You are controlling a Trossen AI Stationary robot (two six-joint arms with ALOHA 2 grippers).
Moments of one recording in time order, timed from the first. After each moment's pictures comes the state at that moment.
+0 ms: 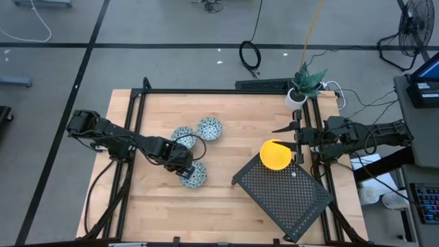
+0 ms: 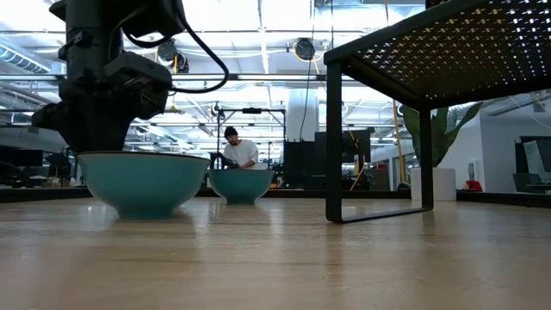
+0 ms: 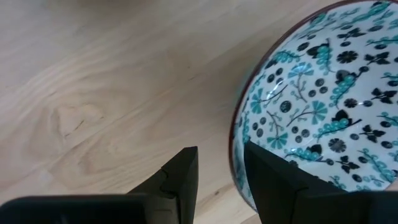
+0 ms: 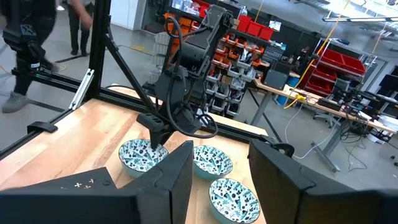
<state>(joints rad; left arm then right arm) -0.20 1.47 0.84 -0.70 0.09 -1.26 0.13 0.57 0.63 -0.10 0.10 -0.28</state>
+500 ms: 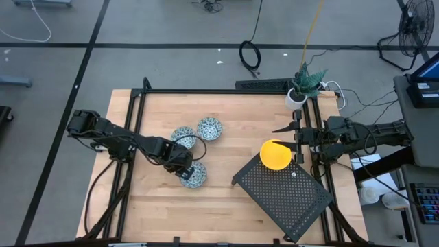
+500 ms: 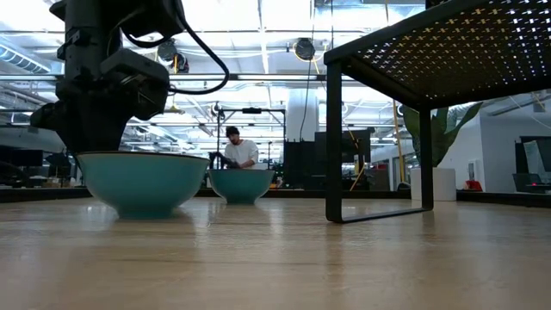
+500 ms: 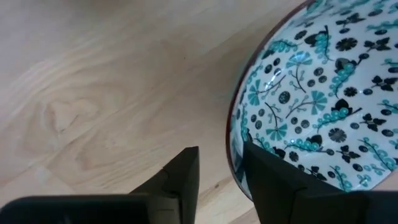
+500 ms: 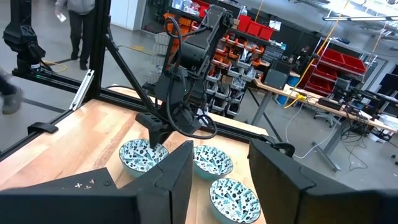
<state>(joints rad) -0.20 1.47 0.84 -0.71 0.11 -1.24 0.13 0.57 0.64 -0.10 0.10 -0.28</state>
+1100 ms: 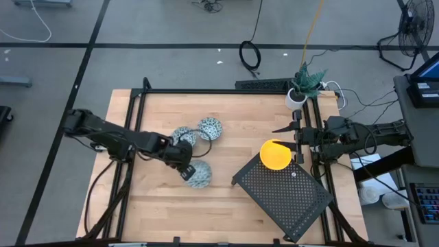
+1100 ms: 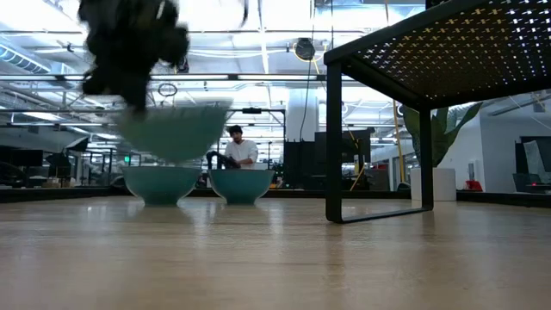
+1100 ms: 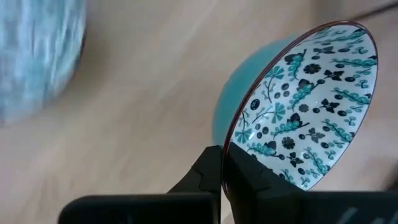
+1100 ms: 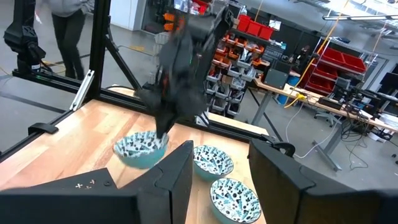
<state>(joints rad) -0.21 1.39 0.98 -0.74 -0.01 -0.99 0.13 0.57 0.64 -0.10 0.10 -0.27</state>
